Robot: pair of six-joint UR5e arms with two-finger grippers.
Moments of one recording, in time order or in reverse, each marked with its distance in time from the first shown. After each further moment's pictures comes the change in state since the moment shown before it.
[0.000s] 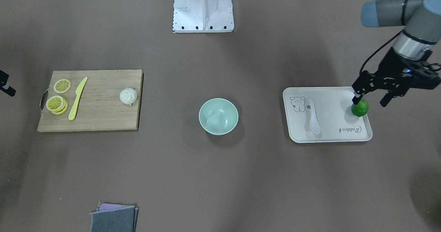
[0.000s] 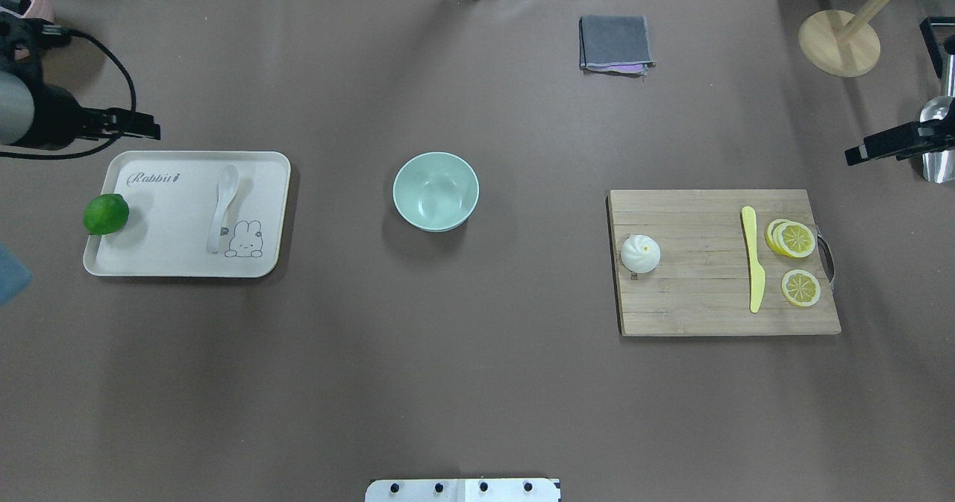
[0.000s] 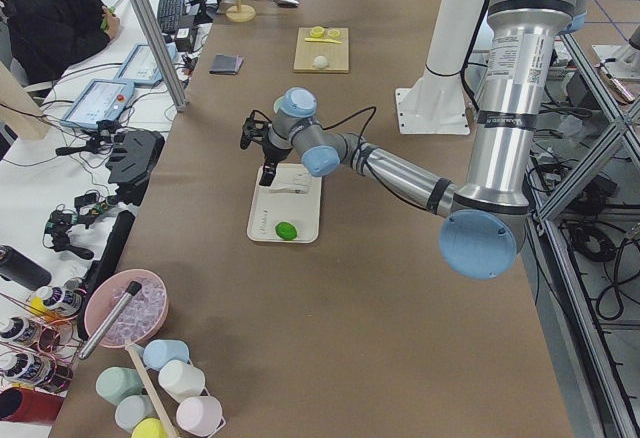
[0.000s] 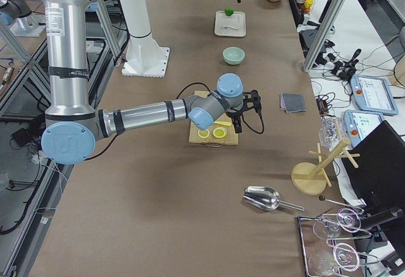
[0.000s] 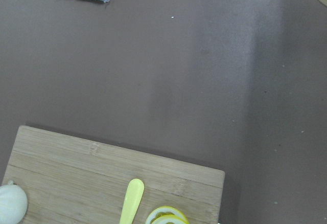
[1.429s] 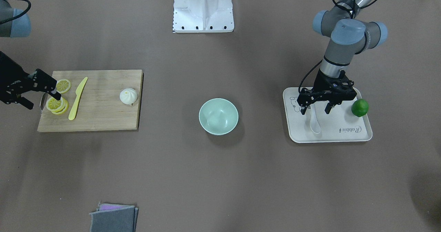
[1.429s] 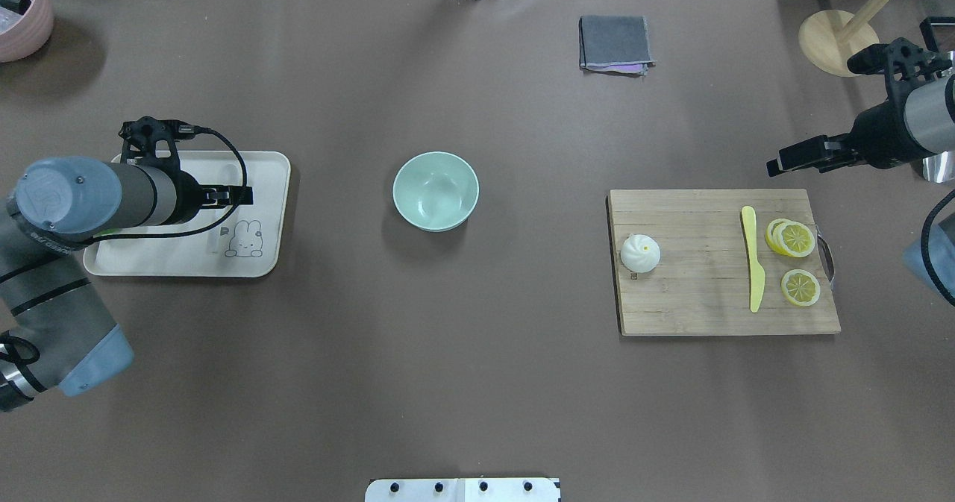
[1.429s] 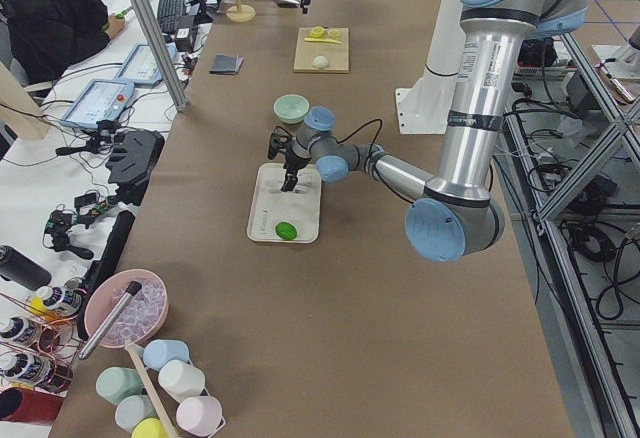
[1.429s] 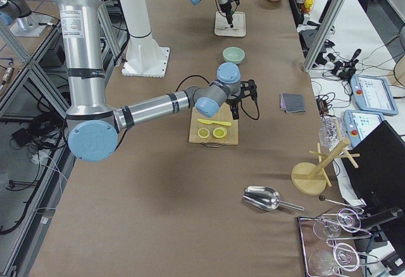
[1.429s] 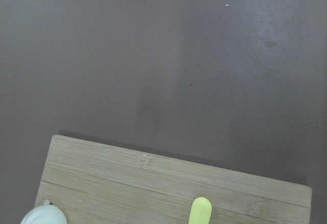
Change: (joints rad) left arm 0.255 -0.062 0.163 -0.094 0.223 -0.178; right arm -0.154 0.069 0.011 0.022 -0.106 0.166
